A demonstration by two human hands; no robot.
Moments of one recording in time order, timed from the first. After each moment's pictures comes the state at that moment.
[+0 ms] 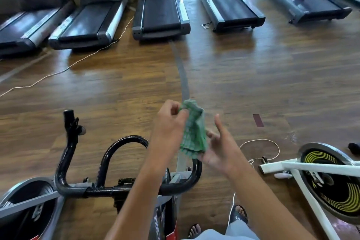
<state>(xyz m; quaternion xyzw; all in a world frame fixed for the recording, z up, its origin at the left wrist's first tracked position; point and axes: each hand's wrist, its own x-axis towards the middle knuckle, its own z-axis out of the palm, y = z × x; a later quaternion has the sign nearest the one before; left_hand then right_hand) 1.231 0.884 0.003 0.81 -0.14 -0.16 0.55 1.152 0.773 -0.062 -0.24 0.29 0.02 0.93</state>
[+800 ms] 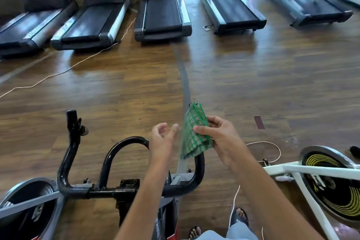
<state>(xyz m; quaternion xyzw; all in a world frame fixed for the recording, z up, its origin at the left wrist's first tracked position) 1.242 0.903 -0.059 0.75 0.06 -0.23 0.61 1.169 0.770 -0.045 -0.51 0.30 -0.08 0.80</state>
